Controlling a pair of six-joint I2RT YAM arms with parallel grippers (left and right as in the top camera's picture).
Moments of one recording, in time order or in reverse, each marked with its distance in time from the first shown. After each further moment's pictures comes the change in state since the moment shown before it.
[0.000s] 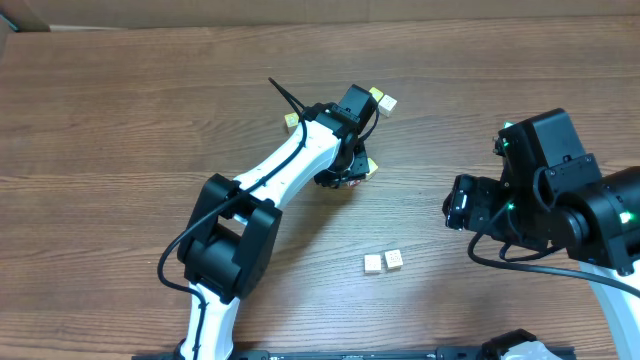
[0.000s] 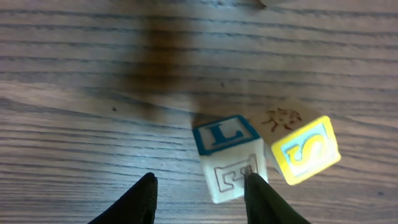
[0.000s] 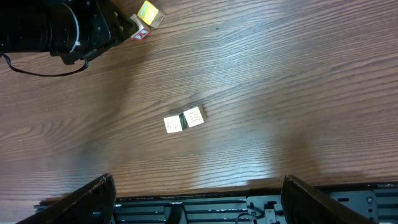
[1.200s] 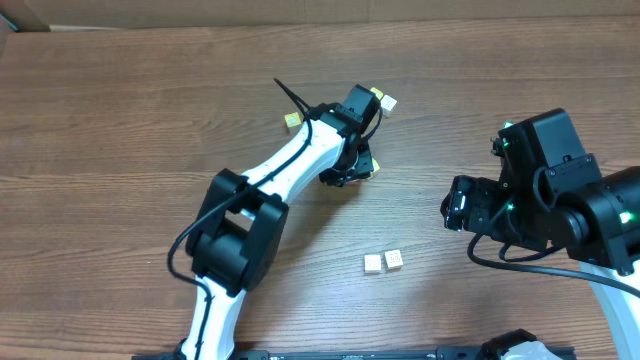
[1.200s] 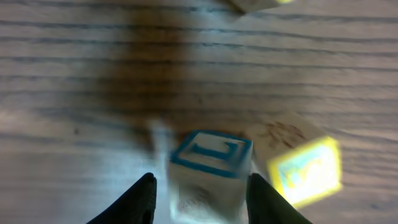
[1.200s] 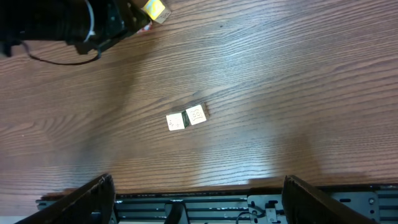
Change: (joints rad) left arm -0.002 0.051 0.023 0.039 0.034 0.003; right arm 0.000 0.000 0.000 0.000 -0.015 -0.011
